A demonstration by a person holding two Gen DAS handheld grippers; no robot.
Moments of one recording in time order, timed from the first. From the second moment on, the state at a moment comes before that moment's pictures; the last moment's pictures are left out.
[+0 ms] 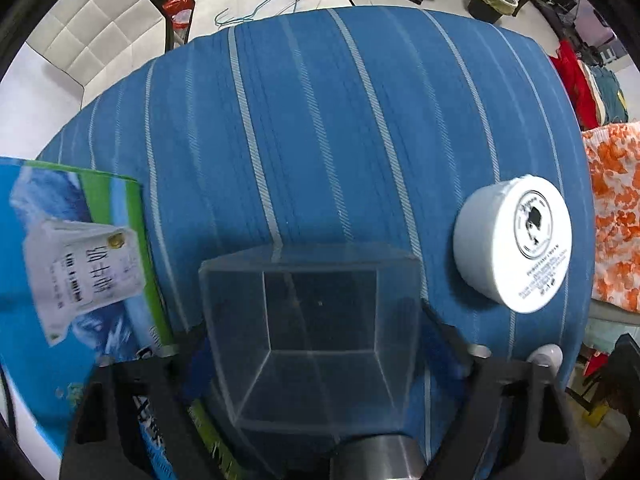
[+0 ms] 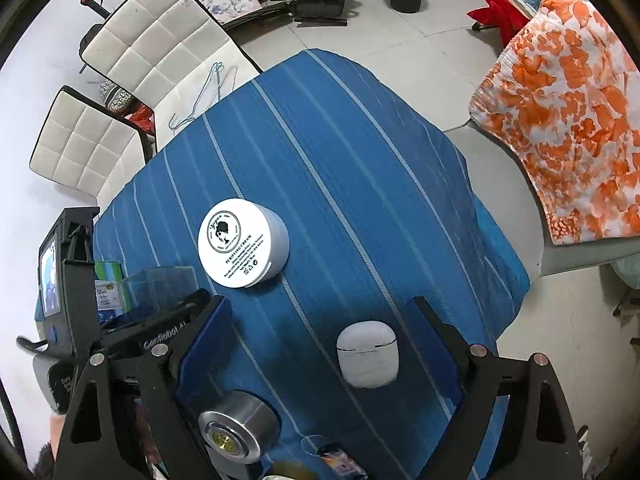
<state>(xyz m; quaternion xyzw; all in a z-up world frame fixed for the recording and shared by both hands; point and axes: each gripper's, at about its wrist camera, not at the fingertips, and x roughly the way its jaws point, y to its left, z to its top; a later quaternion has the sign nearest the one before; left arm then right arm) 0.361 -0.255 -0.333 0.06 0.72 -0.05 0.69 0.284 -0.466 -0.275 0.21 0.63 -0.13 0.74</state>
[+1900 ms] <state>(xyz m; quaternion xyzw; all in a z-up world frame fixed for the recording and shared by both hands) 0.213 -0.024 -0.207 0.01 0.62 -0.01 0.79 0.153 -0.258 -0.314 0.05 0.63 -0.09 0.77</state>
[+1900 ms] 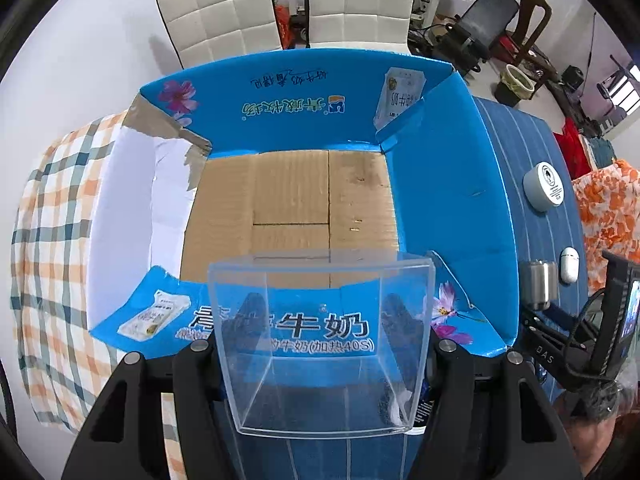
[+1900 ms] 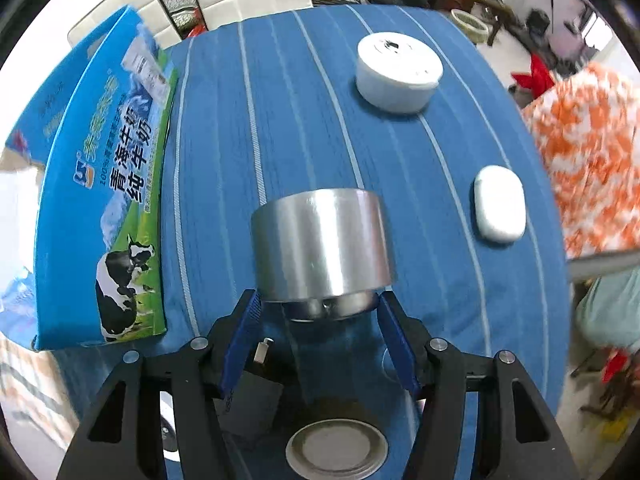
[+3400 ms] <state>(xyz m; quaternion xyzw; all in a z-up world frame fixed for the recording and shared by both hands) 0.228 -0.007 -0.173 0.00 0.59 -0.03 0.81 0.166 -0.085 -0.120 0.09 0.50 0.01 0.86</state>
